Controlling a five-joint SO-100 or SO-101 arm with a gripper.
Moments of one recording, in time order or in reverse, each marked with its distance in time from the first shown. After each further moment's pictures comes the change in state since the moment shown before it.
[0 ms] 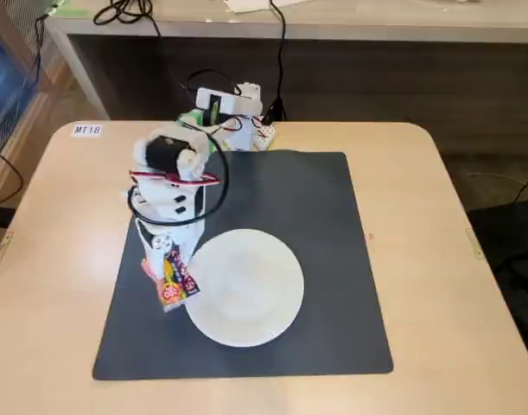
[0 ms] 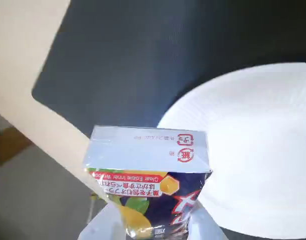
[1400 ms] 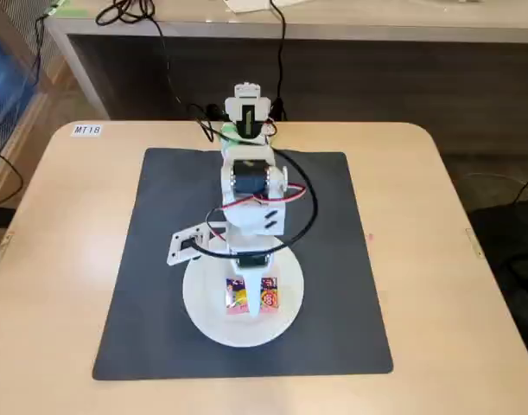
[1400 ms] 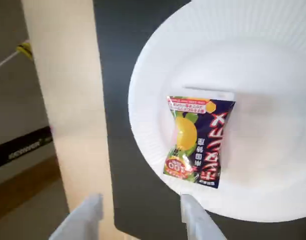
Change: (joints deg) arm -14.0 2.5 0.0 0.1 -34.2
